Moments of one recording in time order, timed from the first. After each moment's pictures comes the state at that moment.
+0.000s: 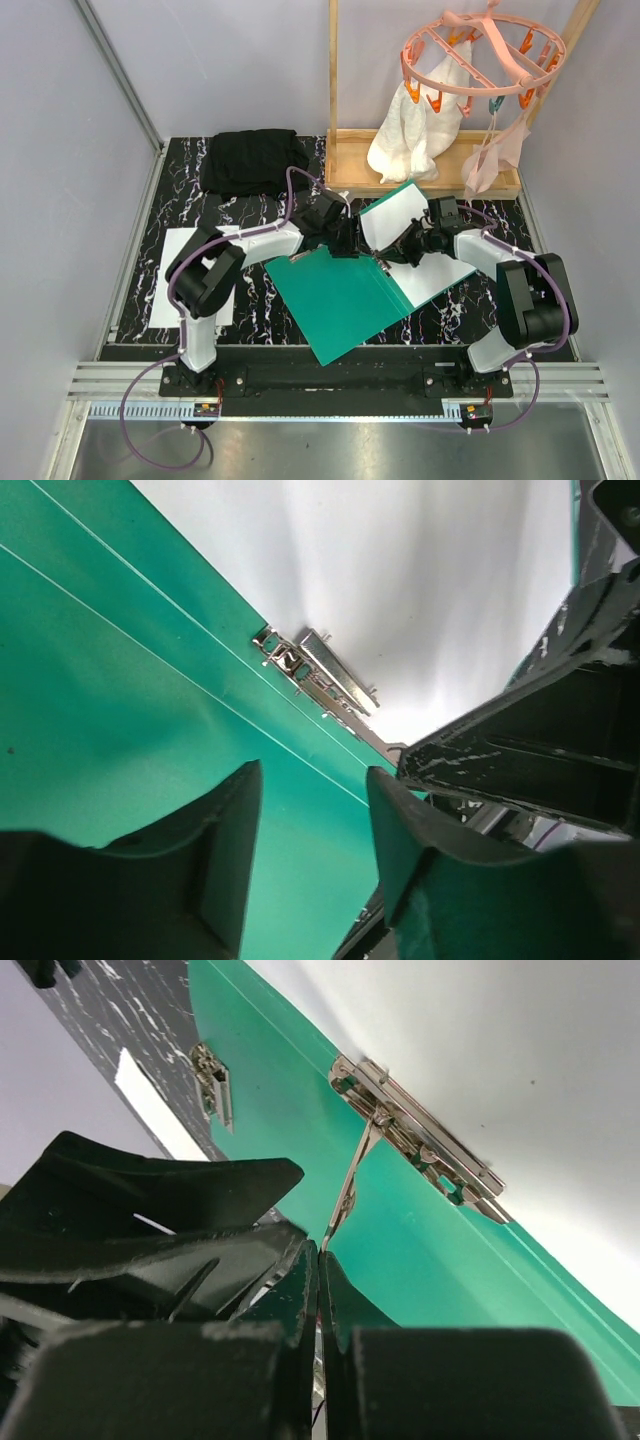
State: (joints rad) left arm -0.73 1.92 1.27 -0.13 0.30 -0.78; right arm 0.19 1.56 0.84 -0.26 -0.60 1.02
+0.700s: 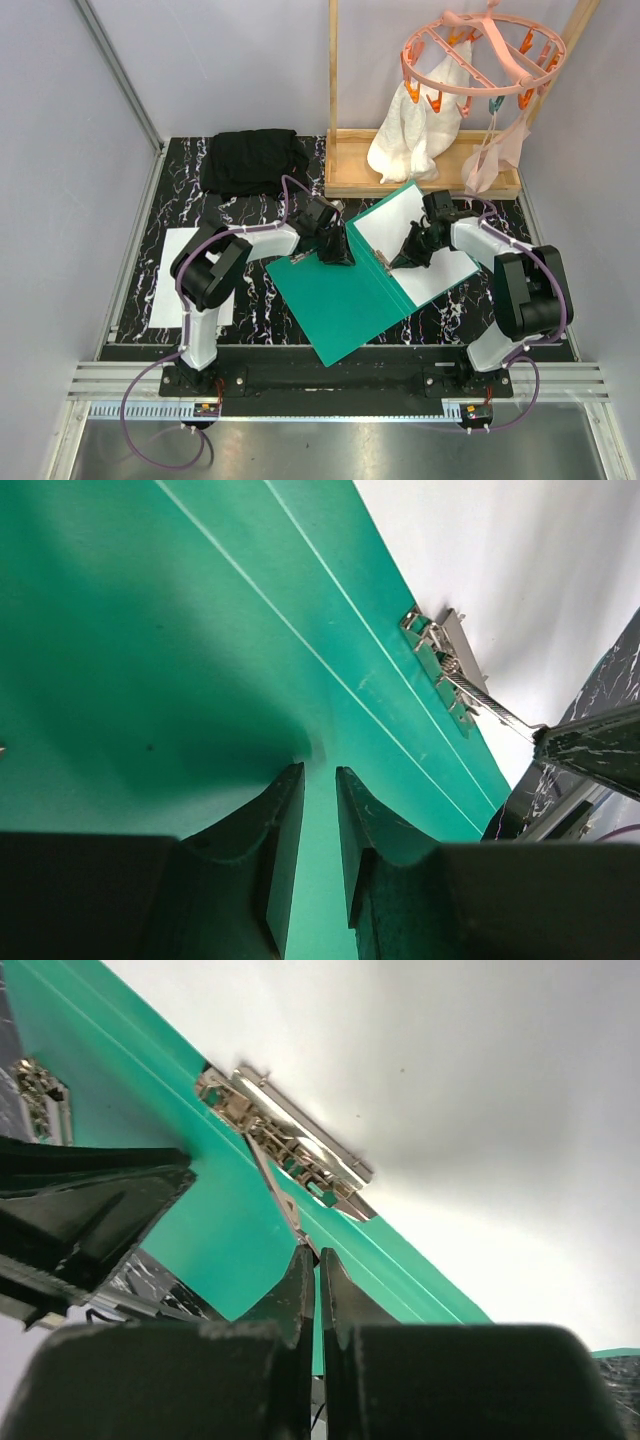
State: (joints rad) left arm -0.68 2.00 1.21 -0.13 0.32 -0.75; right arm 0.20 1.61 0.95 -0.53 -0.36 0.70
